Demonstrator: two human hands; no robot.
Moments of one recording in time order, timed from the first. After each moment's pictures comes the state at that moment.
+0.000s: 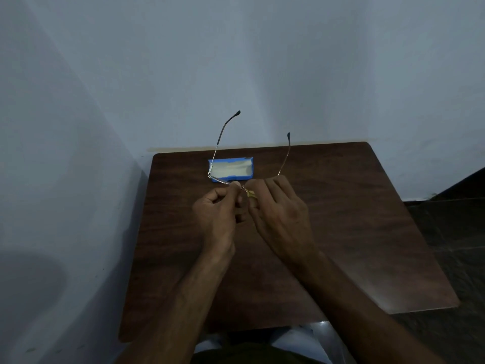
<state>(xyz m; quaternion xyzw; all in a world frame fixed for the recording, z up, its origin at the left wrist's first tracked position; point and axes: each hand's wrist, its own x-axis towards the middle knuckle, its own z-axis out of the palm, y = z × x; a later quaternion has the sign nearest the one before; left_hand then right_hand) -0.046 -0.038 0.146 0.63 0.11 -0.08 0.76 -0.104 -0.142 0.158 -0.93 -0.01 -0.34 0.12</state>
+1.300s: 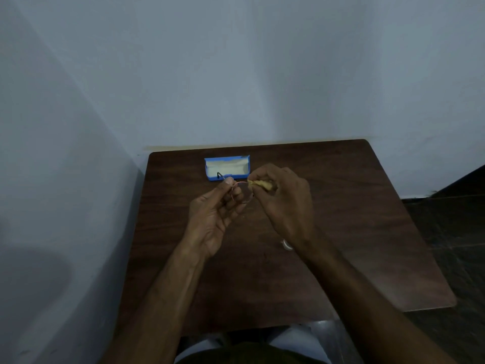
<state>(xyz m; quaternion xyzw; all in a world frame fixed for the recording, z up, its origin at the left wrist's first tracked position) -0.031 -0.024 0.159 0.50 0.12 -0.29 0.81 -0.088 -0.173 0.165 -0.89 0.09 -0.26 0.35</state>
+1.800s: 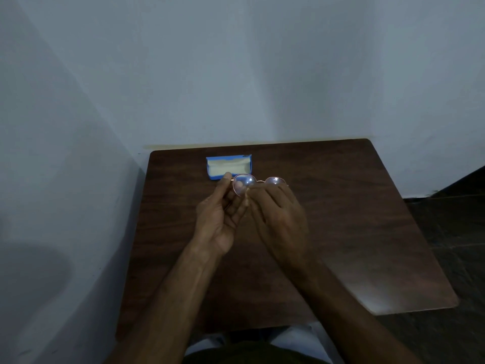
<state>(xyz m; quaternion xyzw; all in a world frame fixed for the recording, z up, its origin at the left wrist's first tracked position) -0.031 -0.037 0.157 0.41 0.20 -0.28 0.84 -0.107 -0.147 0.139 -0.91 0.00 -0.35 0.21</state>
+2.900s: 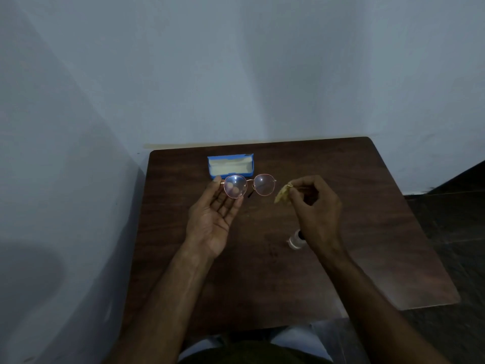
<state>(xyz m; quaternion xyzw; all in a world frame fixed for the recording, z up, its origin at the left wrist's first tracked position) -0.019 -0.011 0.152 0.38 0.20 -0.29 0.86 -0.108 -0.193 0.128 -0.79 0.24 -0.30 0.48</state>
